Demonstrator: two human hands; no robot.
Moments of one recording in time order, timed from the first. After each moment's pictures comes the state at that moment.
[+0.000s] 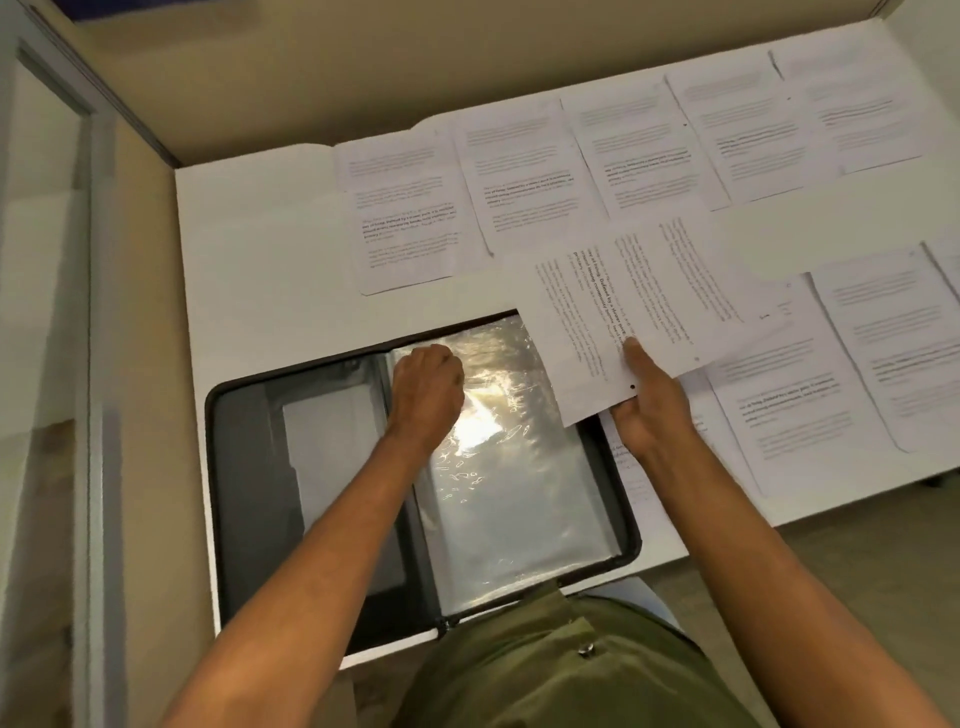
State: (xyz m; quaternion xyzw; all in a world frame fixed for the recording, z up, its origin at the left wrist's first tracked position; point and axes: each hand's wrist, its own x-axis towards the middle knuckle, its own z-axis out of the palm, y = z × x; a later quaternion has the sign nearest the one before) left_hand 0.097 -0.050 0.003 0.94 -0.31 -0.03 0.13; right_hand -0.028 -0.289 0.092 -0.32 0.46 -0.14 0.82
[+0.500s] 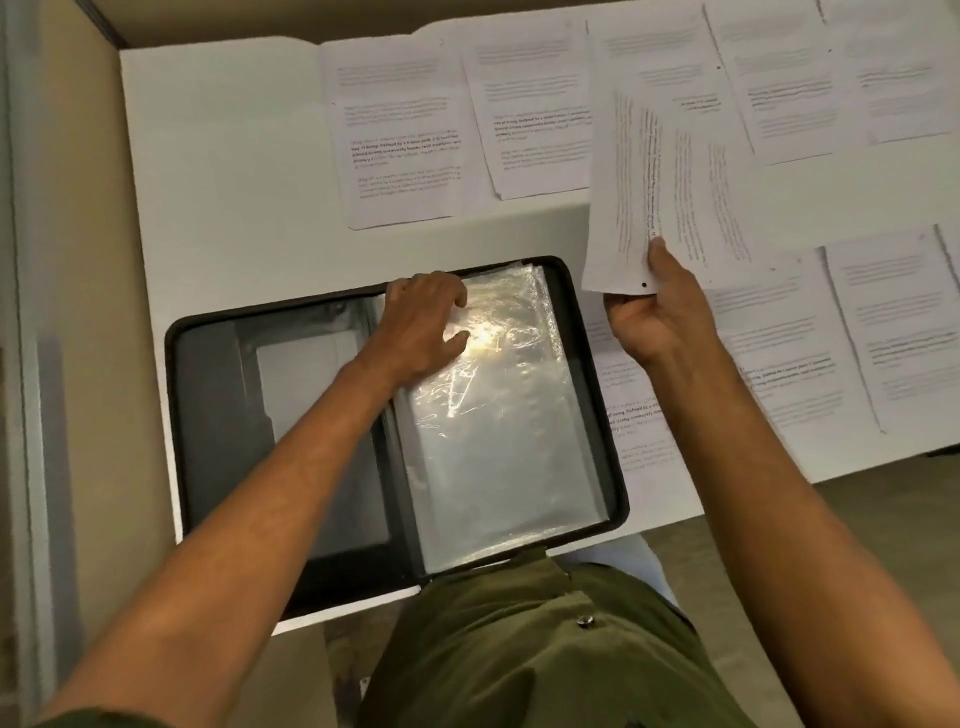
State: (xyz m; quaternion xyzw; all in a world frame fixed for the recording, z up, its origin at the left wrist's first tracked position) left_hand 0.124 -0.042 0.015 0.90 -0.36 -0.12 0.23; right_hand 0.030 -0.297 0.114 -0.24 0.43 -0.15 0.86
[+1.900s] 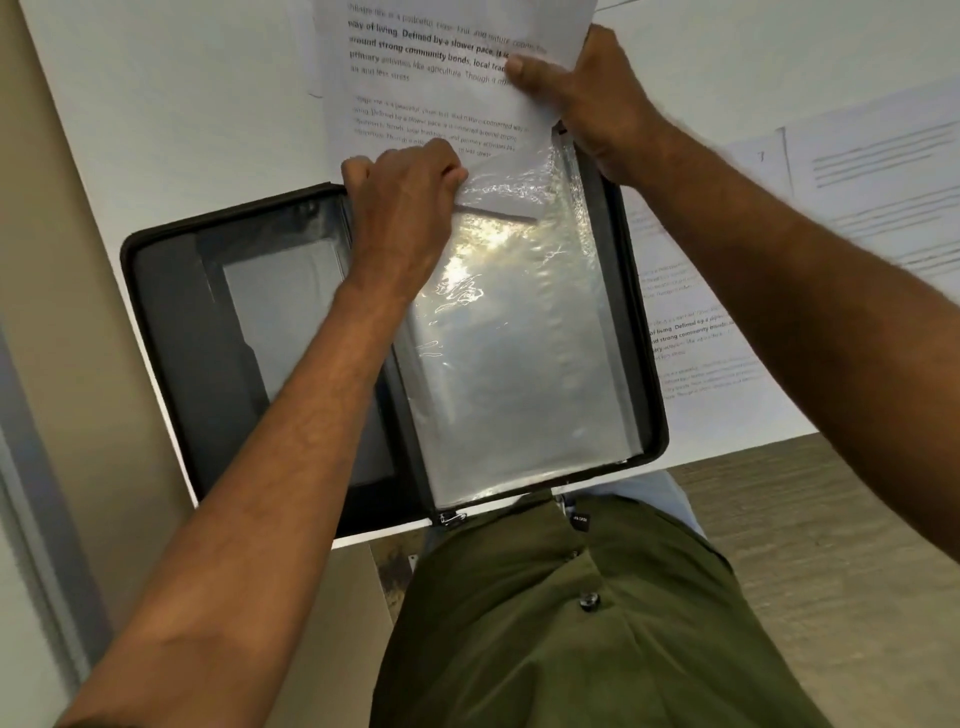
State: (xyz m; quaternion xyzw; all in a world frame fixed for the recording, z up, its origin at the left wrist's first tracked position) left_hand 0.123 -0.068 0.025 0.95 -0.22 -0.02 0.23; right_hand 0.128 -0.287 0.032 -0.75 0.13 0.05 0.64
